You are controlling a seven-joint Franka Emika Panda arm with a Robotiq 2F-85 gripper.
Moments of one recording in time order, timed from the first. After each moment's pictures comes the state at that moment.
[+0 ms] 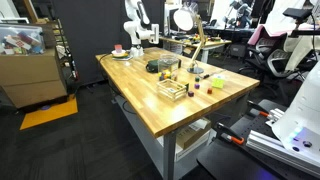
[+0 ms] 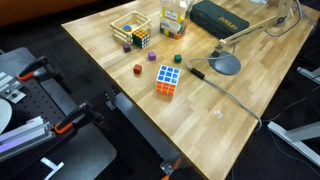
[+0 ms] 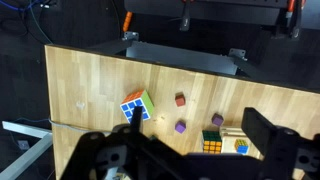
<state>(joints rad) -0.12 -0.97 -0.16 -2.71 -0.25 1.82 -0.26</state>
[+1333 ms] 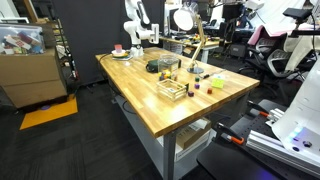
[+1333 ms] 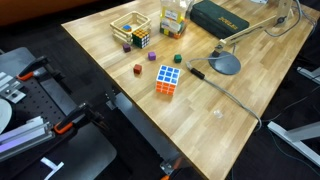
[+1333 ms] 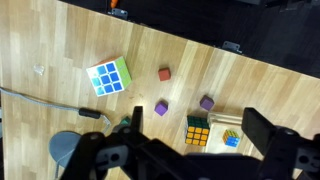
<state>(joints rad) 0.00 -0.54 -0.16 -2.66 -0.21 2.18 -0.25</state>
